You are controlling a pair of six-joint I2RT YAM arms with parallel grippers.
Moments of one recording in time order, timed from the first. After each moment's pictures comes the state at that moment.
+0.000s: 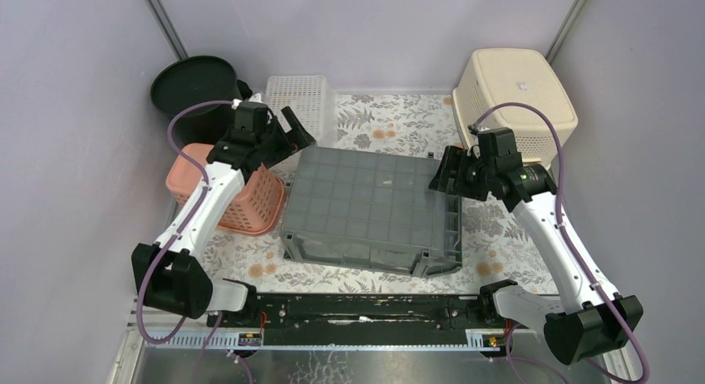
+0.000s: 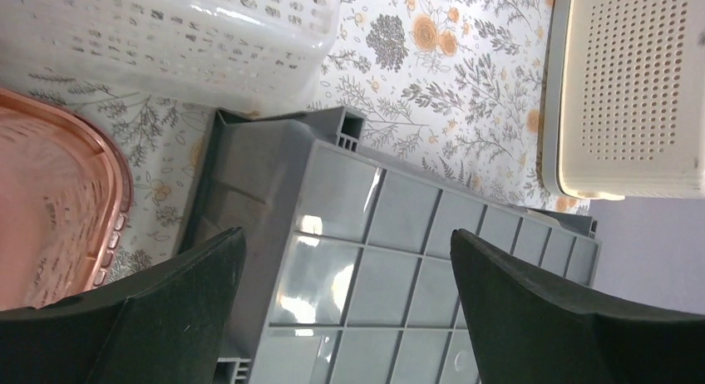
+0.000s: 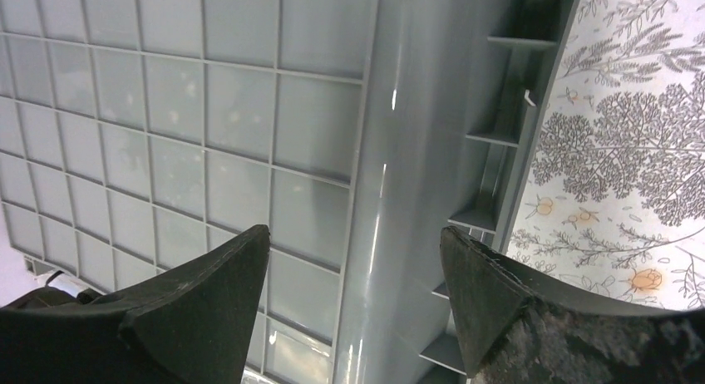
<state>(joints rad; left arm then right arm) -0.22 1.34 1.20 -0.51 0.14 -0.69 0.27 1.10 1.14 -0.88 -0.17 0.46</state>
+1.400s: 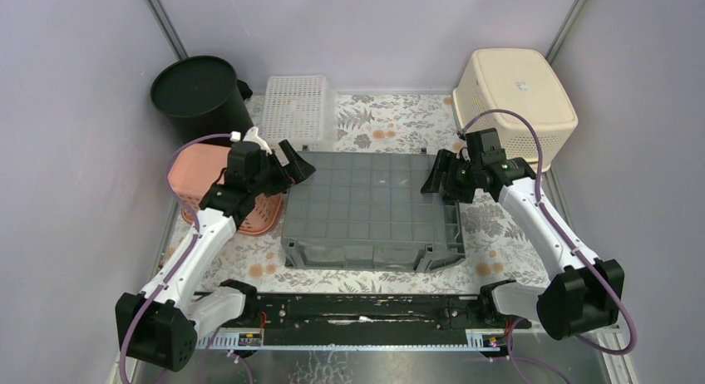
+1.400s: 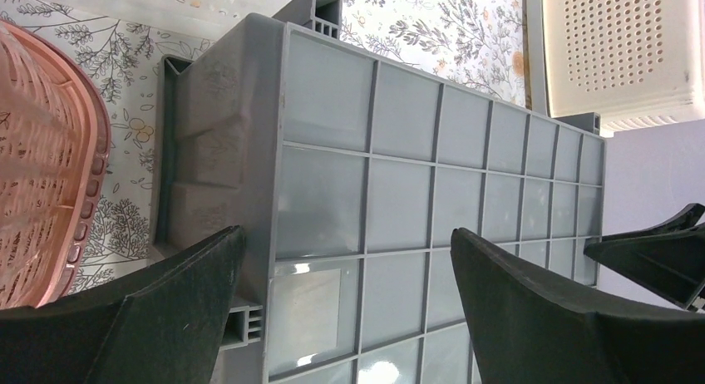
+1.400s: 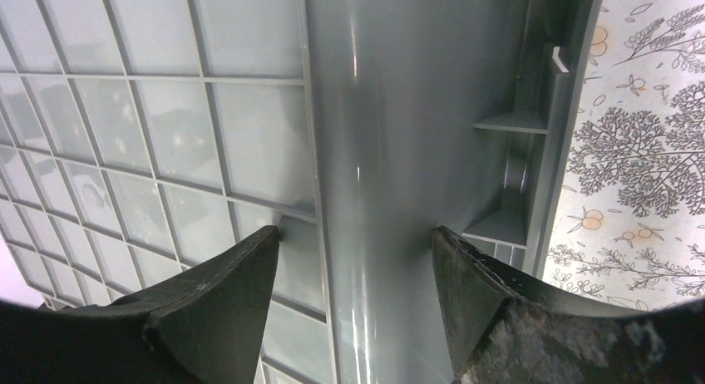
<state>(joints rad) -0.25 1.05 0.83 -0.34 0.21 -0.70 0.26 1.23 1.04 -0.78 -0.27 0.52</state>
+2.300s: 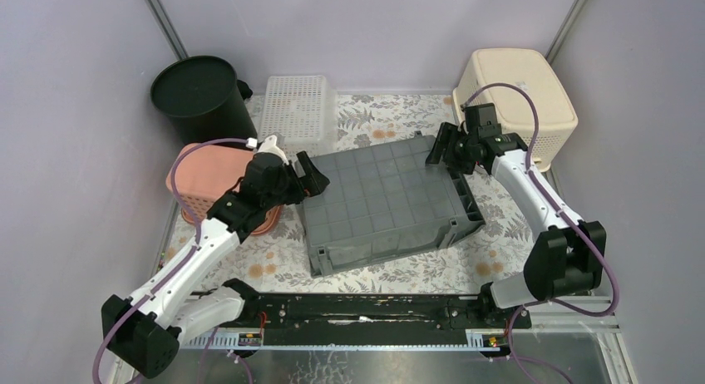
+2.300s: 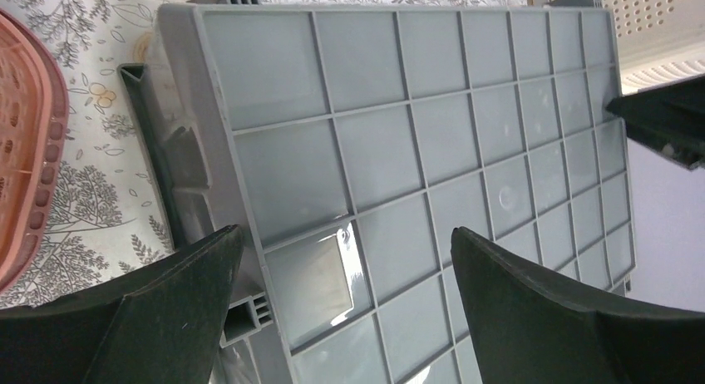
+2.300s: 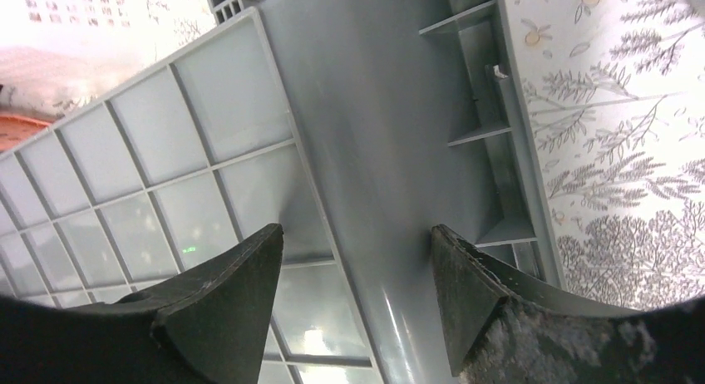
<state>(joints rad) -0.49 1.00 0.83 -0.40 0.00 -0.74 0.21 1.45 1.22 -0.67 -0.16 0.48</state>
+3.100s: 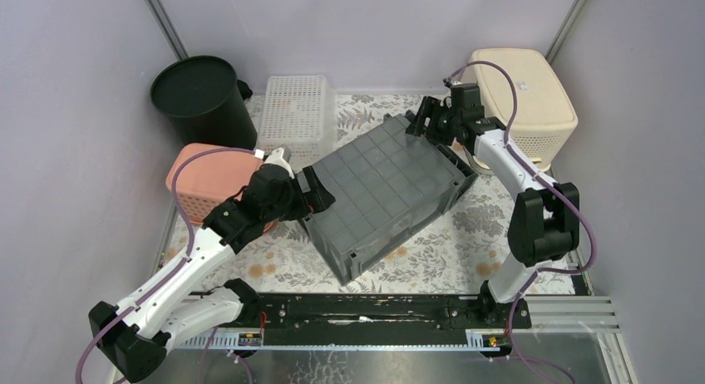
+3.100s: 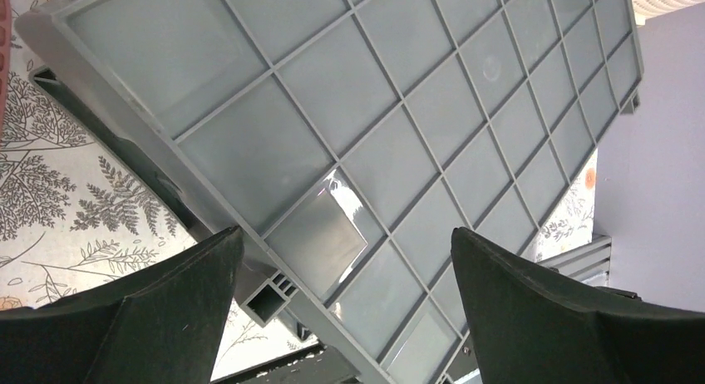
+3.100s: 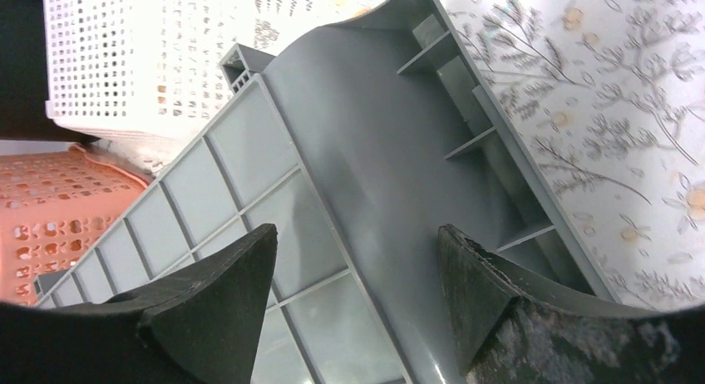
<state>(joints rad) -0.63 0.93 0.85 -0.56 -0.02 -0.81 0.23 1.68 1.36 -0.38 -0.26 0.48</state>
